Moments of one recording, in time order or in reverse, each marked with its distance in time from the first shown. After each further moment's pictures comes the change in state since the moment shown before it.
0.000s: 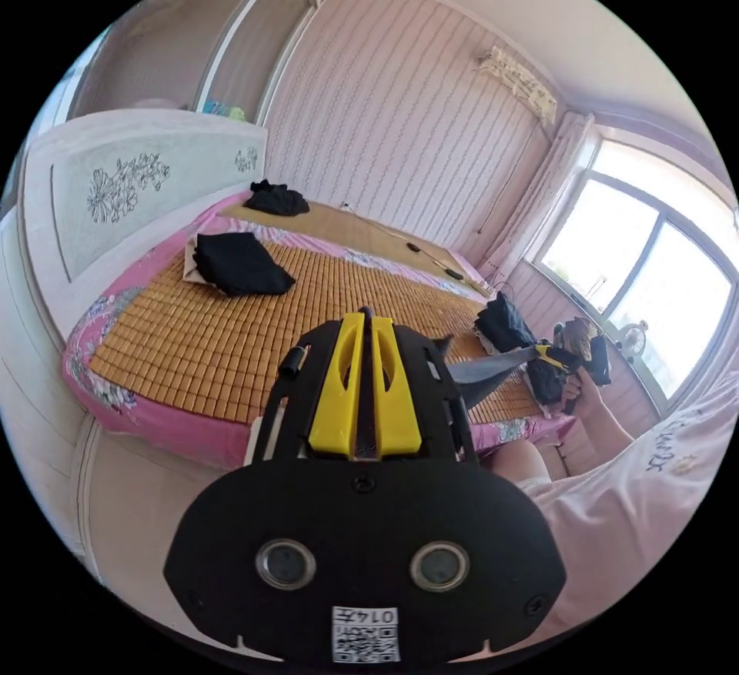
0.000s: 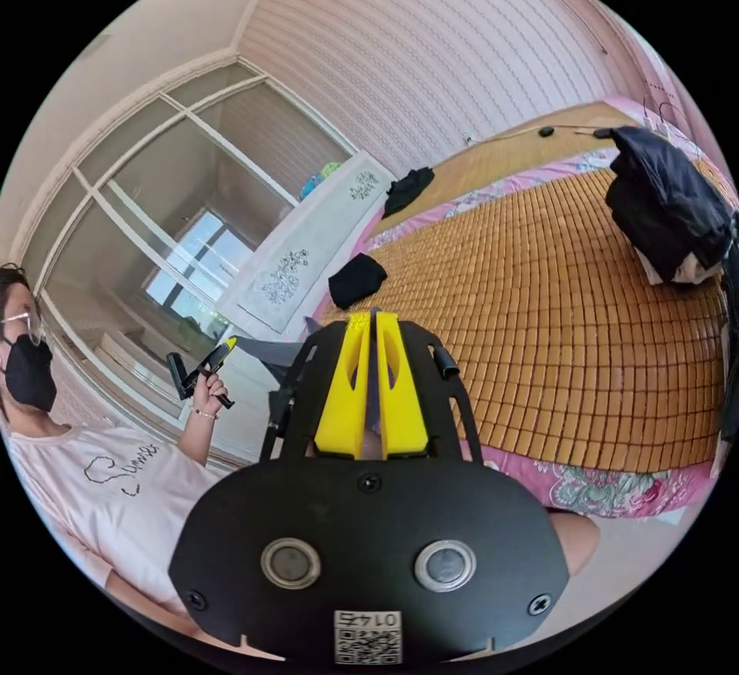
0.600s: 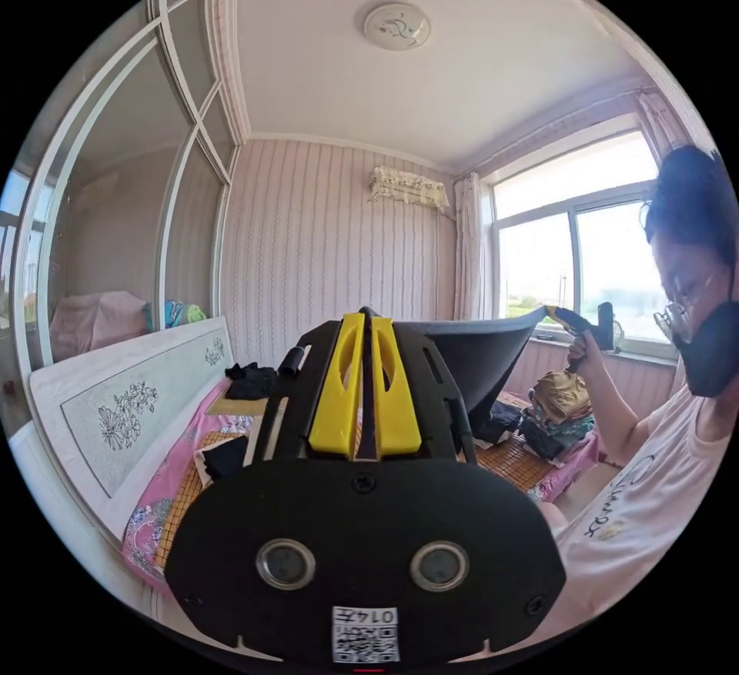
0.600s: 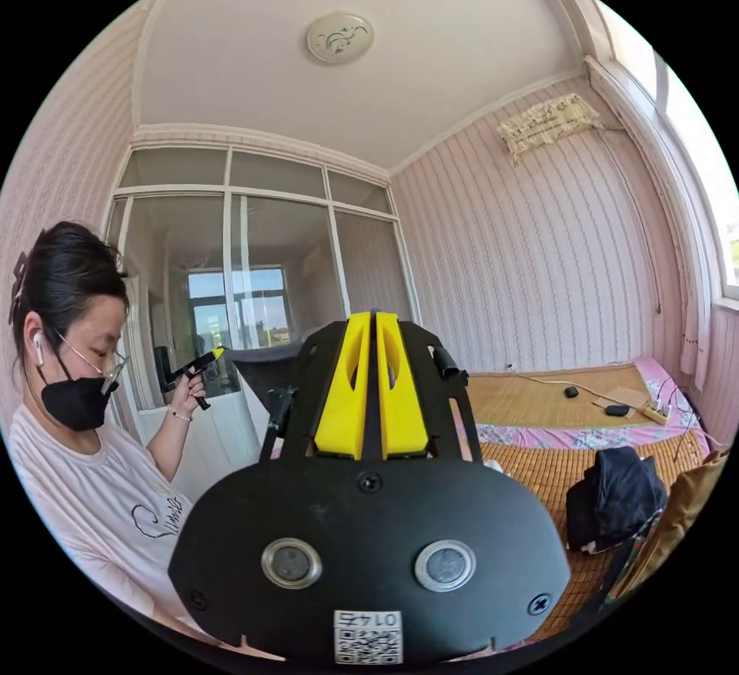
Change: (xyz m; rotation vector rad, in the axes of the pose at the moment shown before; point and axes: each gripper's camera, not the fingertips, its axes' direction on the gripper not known) left arm 0.171 -0.150 -0.227 0.520 0.058 0.381; right arm -0.259 -0.031 -0.282 0.538 -0.014 -0.570
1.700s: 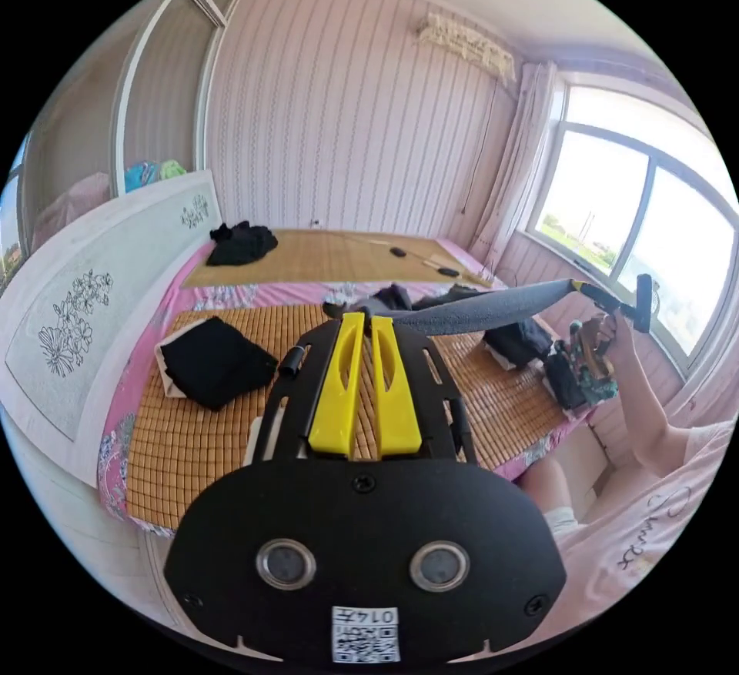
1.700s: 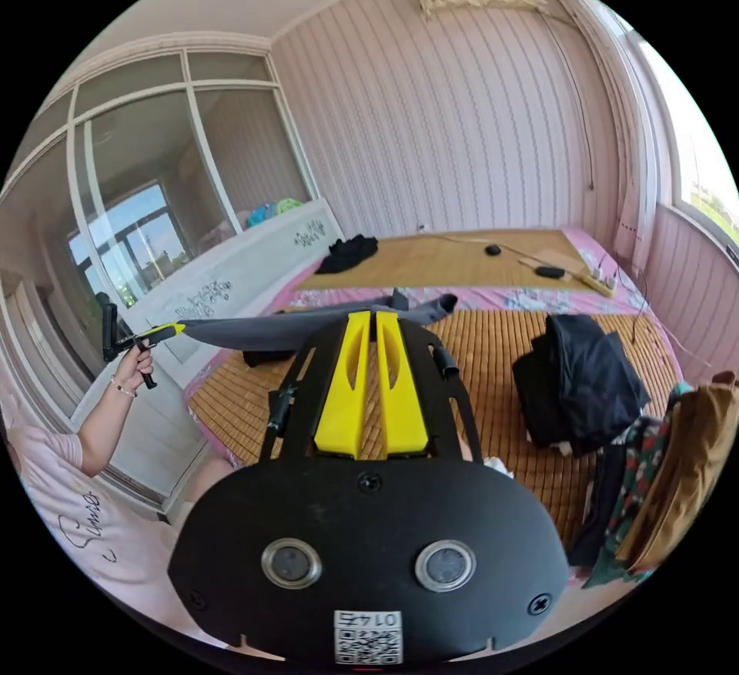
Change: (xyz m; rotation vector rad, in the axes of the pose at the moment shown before) left arm -0.059 0.154 0.436 -0.568 0.000 -0.139; right arm 0.204 0.119 0.175 -0.597 0.381 0.260
